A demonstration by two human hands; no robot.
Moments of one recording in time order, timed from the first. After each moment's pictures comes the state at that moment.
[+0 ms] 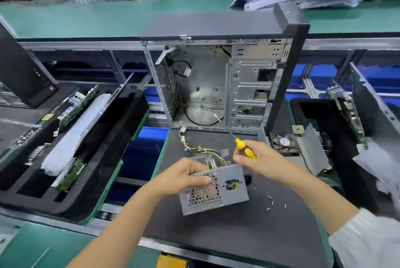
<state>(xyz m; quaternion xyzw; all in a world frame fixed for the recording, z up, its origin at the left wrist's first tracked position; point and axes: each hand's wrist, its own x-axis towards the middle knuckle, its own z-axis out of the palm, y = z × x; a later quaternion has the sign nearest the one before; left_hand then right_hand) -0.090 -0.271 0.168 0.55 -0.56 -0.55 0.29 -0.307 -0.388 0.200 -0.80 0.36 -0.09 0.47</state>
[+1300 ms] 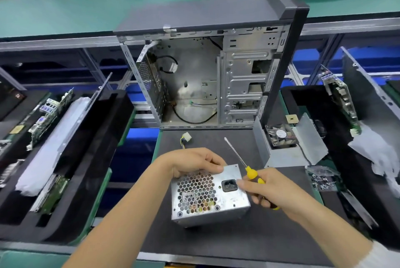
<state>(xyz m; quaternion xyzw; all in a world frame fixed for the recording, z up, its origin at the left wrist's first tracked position) -0.082 -0.350 0.172 0.51 -0.57 -0.64 0.10 -0.318 -0.352 0.169 -0.59 0.48 -0.08 0.64</state>
